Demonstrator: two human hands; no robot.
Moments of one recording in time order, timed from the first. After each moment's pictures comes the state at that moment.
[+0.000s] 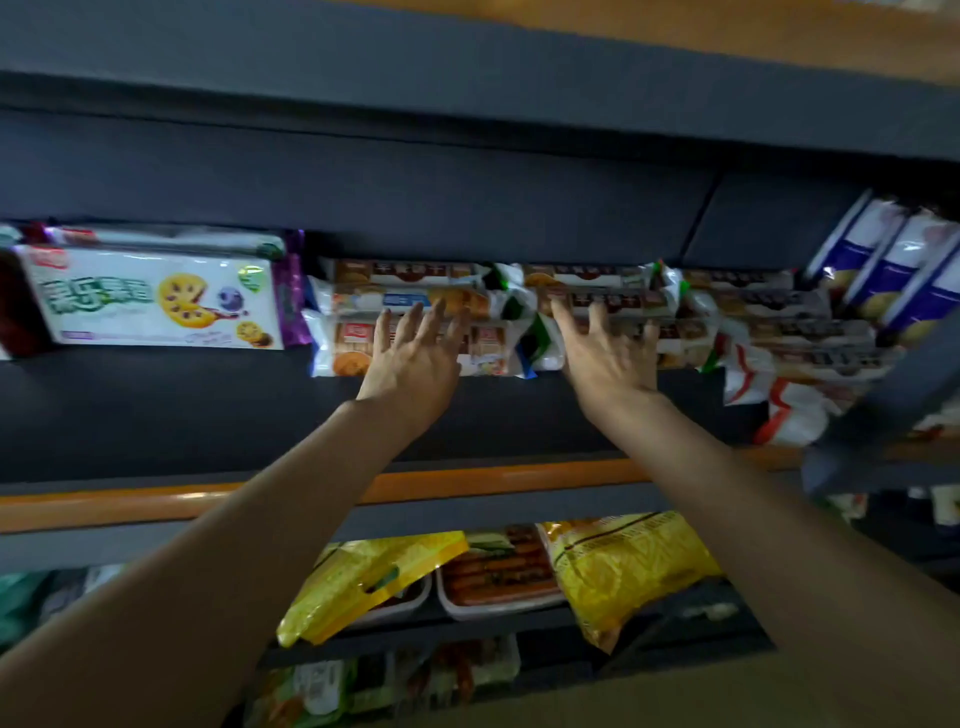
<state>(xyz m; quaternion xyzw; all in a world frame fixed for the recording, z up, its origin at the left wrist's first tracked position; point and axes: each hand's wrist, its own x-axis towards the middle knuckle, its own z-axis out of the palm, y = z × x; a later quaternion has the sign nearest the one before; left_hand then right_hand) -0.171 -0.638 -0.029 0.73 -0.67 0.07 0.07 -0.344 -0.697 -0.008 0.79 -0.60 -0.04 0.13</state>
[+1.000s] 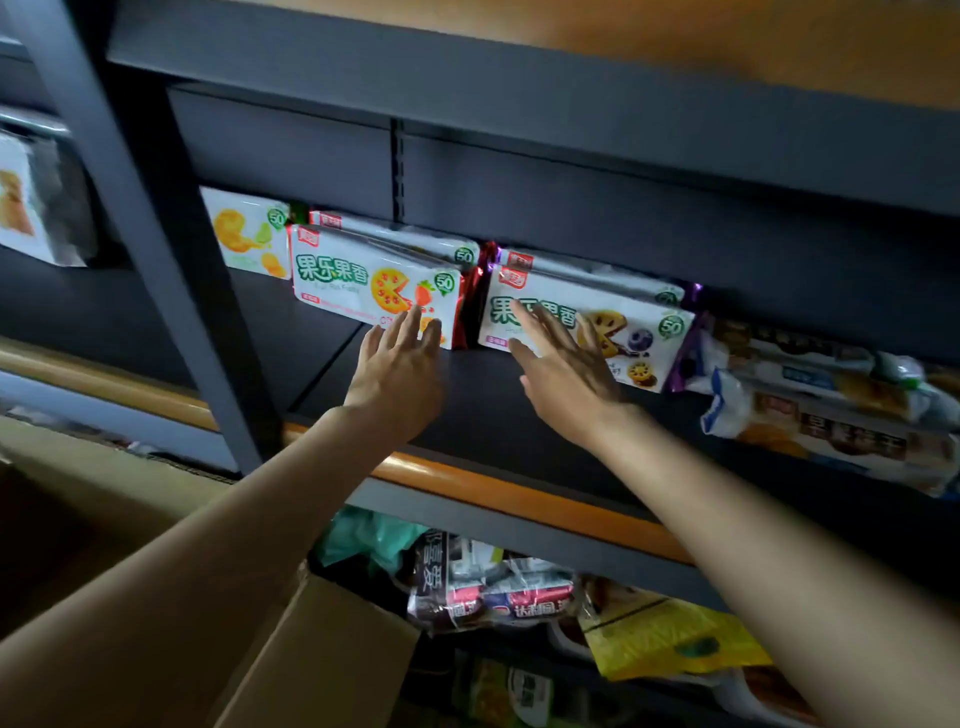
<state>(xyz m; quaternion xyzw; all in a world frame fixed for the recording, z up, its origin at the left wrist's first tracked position) 0.155 -0.459 -0.027 0.86 -0.51 0.05 0.08 0.025 -0.584 -0.030 0.96 -0.24 0.09 0.10</state>
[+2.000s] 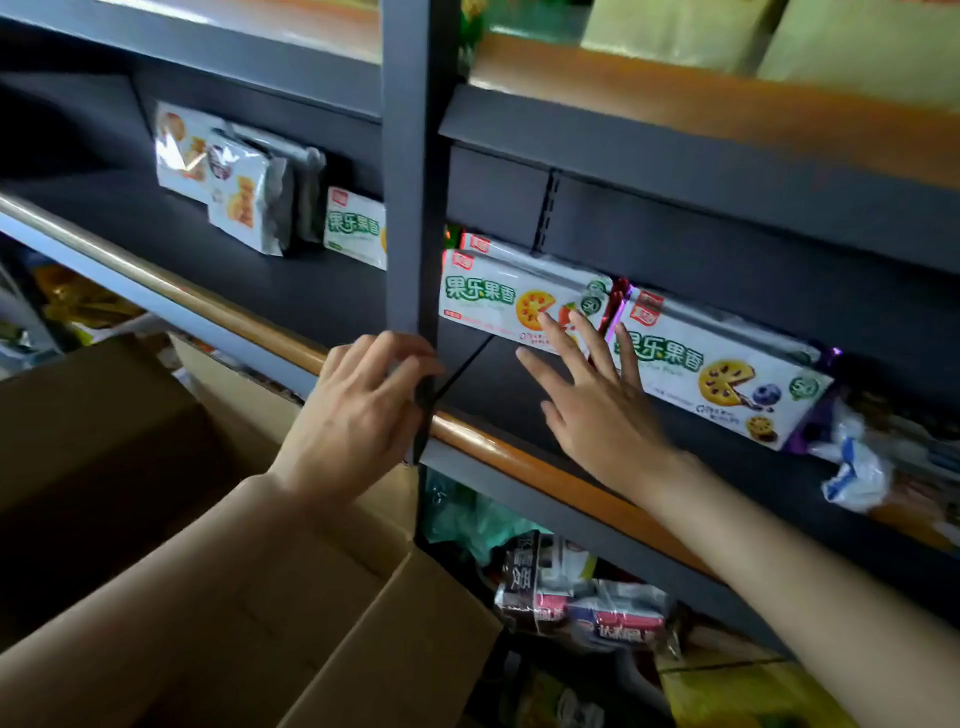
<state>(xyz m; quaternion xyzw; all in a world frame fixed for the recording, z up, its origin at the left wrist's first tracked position) 0.180 -0.286 -0.005 0.77 -0.54 0.23 0.25 0.062 -0.493 -0.008 0.96 -0.10 0.19 0.16</state>
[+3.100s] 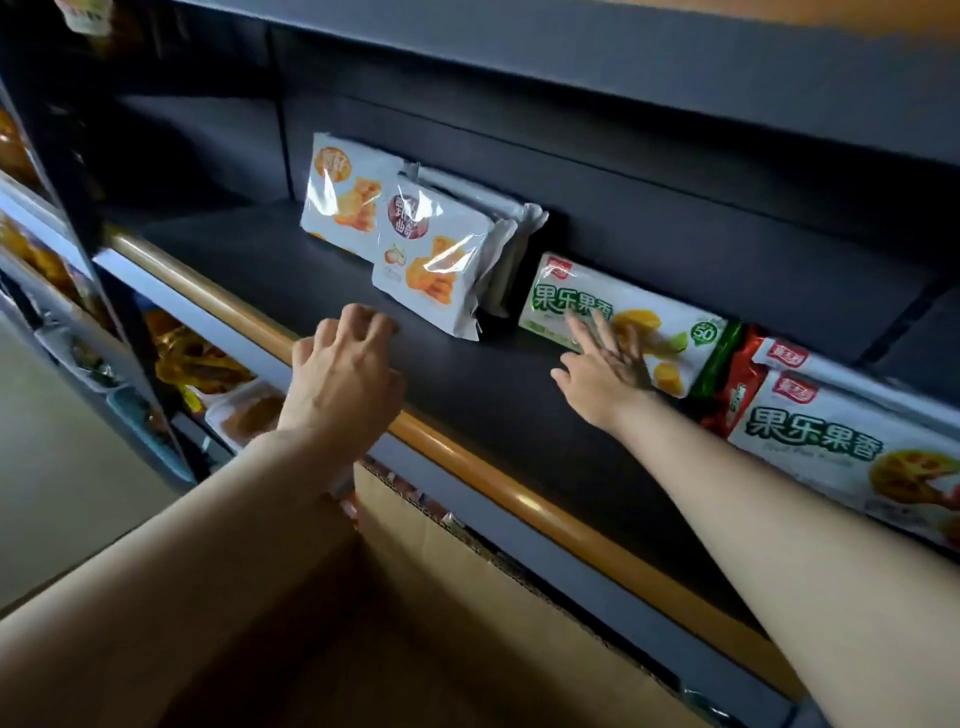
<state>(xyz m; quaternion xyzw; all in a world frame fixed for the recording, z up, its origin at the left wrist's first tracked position) 0.519 -0.209 -0.029 0.92 -0.30 0.13 0.20 0.461 -0.458 -0.051 0.97 -0.22 0.01 0.10</state>
